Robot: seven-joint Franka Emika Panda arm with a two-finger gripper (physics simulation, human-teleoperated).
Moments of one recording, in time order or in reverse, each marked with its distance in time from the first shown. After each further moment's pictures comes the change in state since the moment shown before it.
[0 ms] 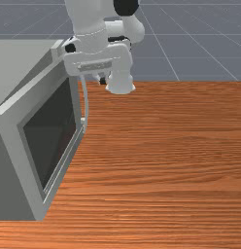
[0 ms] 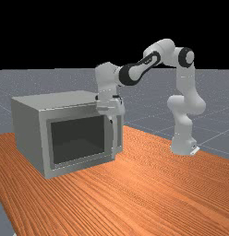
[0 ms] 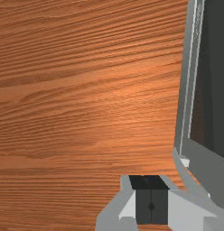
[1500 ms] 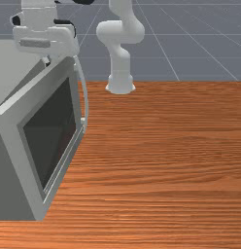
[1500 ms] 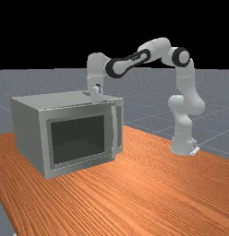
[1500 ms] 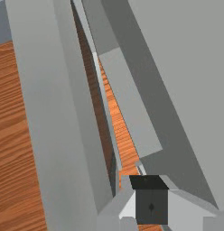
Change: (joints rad) arm -0.110 -0.020 -0.120 0.066 -0.118 0.063 0.096
